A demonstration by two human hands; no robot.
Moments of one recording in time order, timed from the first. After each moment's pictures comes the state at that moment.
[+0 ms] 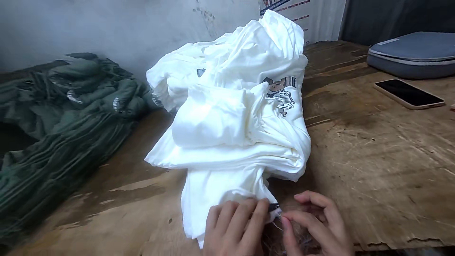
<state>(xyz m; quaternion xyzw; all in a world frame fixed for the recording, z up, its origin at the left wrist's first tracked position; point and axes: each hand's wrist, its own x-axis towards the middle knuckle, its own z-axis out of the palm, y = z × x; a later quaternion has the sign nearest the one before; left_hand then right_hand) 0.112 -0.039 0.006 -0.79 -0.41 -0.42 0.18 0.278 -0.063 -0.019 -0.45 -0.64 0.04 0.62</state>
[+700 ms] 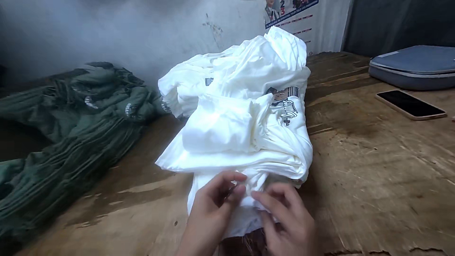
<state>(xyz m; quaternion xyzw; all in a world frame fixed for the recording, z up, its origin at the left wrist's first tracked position) 0.075 0.000 0.034 -0.66 -0.38 -0.53 -0.38 0.247 -0.028 -0.006 -0.38 -0.68 0.08 0.63</state>
